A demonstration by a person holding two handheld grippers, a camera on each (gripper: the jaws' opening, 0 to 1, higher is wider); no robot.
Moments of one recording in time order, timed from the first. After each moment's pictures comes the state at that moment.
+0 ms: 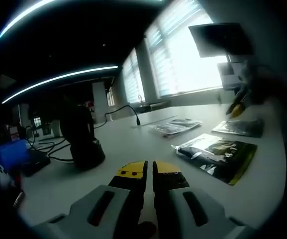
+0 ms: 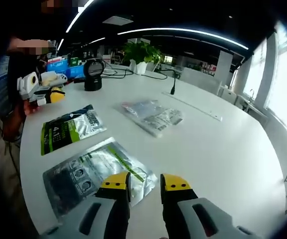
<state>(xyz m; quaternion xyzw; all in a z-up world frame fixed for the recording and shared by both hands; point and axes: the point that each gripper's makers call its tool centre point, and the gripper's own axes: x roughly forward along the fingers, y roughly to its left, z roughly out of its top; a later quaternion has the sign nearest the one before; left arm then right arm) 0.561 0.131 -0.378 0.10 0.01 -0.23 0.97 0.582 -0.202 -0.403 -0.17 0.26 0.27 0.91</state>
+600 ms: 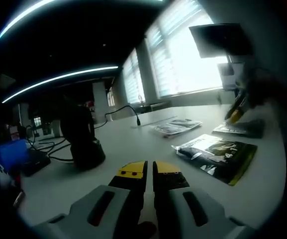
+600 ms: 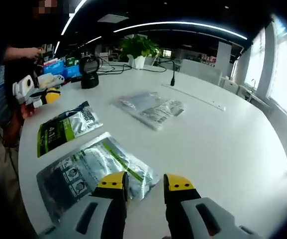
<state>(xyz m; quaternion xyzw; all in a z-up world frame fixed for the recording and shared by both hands) 0.565 0.134 -0.378 0.10 0.01 -0.23 0.97 0.576 -0.195 -0.419 -0.15 0.29 0.26 0.91</state>
